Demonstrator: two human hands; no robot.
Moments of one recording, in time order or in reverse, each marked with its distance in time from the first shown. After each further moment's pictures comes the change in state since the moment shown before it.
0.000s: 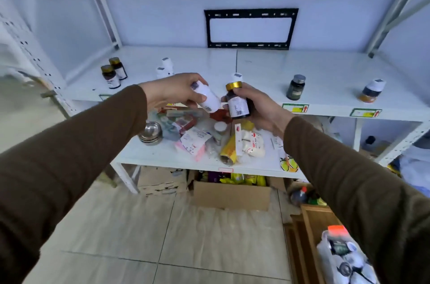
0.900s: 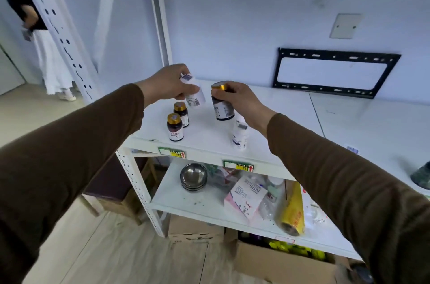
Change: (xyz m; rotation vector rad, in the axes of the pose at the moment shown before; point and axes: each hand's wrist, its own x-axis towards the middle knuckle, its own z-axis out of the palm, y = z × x) left_hand 0.109 -0.198 -0.317 0.085 0.374 -0.036; right_hand 0.352 -0.034 0.212 -0.379 0.078 -0.187
